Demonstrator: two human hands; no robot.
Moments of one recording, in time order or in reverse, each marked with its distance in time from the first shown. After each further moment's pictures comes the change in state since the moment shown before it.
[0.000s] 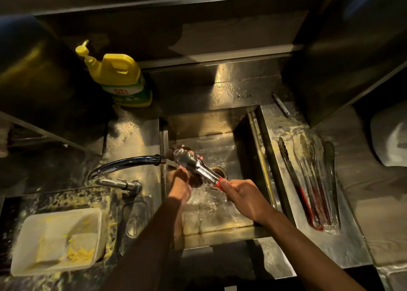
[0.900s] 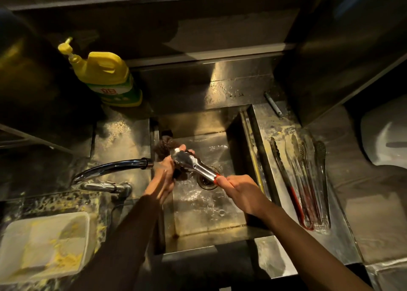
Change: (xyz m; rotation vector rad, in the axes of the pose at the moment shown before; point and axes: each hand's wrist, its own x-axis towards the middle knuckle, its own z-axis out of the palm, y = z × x) left_hand 0.017 0.027 0.008 0.017 -0.186 -0.080; right_hand 0.014 0.017 -0.016 -0.314 0.088 -0.233
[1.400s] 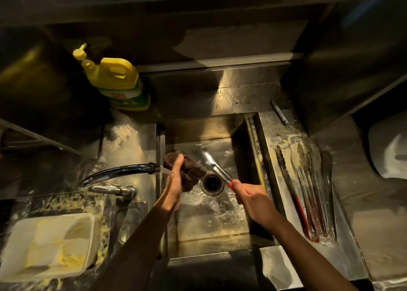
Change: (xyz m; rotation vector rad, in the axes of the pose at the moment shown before) left_hand -0.016 -0.019 -0.004 0.116 -0.036 0.100; right_hand -0.010 0.033 0.005 -0.139 -0.006 -0.102
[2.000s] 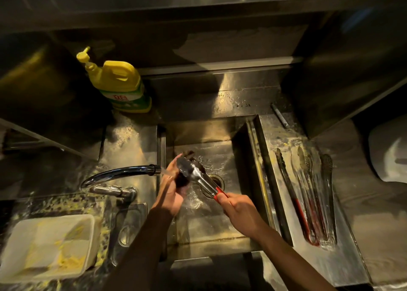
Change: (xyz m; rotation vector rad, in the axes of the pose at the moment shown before) left_hand -0.012 0.005 -0.006 -0.439 -0.031 0.019; right_hand 0.003 -0.037 0.018 0.471 0.002 0.276
